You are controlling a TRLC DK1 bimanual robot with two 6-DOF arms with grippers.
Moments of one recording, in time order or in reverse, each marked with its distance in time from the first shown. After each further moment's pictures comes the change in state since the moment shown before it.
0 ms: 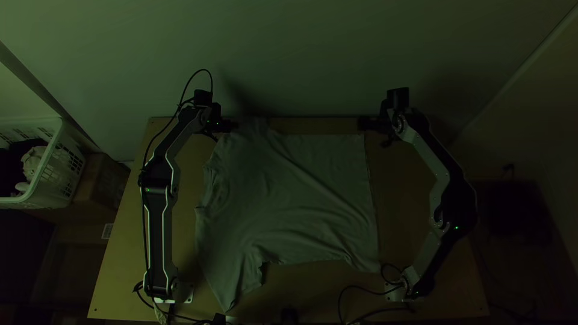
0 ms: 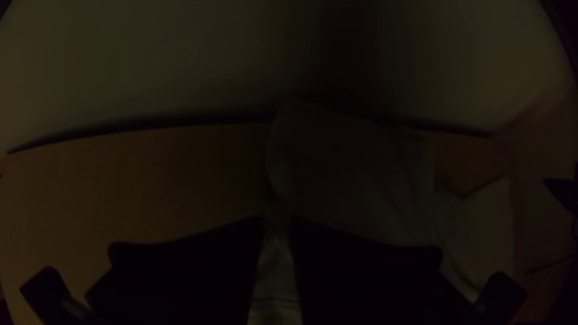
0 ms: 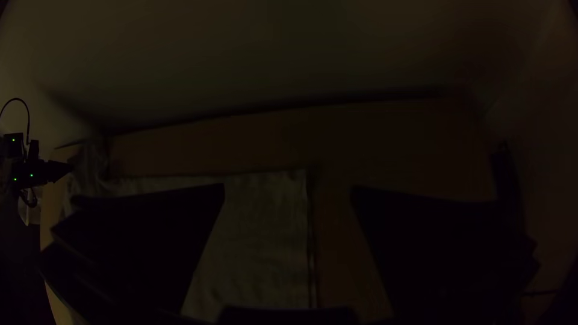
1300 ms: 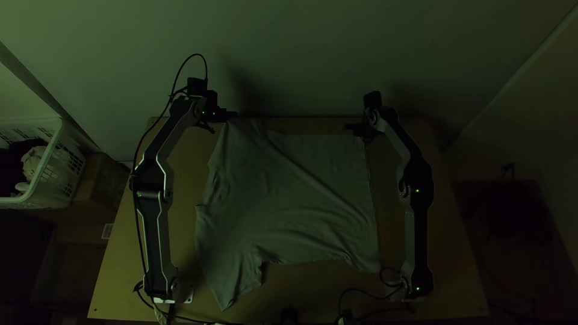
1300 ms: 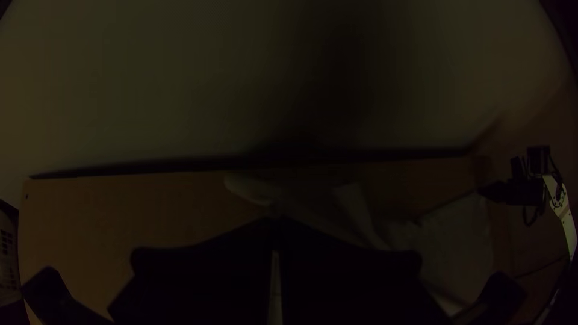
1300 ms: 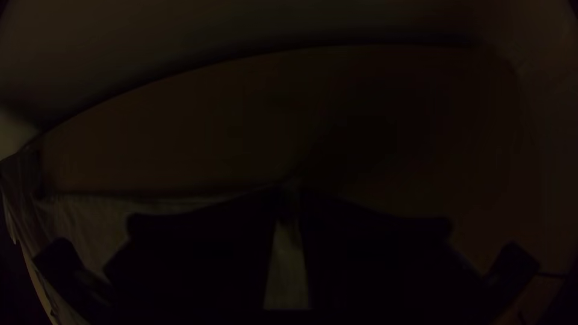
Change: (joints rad) left arm -0.015 -0.130 0.000 -0.024 0.001 -0.018; right arm 0.012 0.512 0.500 -0.229 0.052 0.052
